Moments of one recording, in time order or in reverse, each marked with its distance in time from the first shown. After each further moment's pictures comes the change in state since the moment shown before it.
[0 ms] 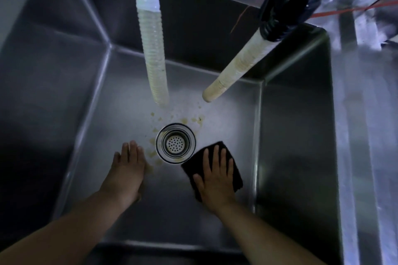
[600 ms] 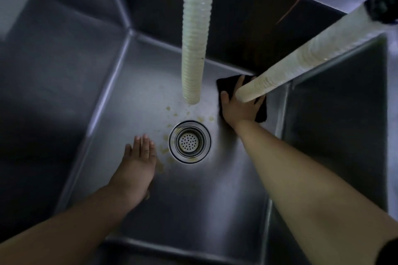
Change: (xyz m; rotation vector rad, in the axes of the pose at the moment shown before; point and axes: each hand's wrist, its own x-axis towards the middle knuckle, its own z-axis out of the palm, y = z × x) left_hand 0.011 -0.003 0.010 -0.020 -0.020 0.004; right_hand 0.186 0.005 -0.082 0.064 0.218 0.220
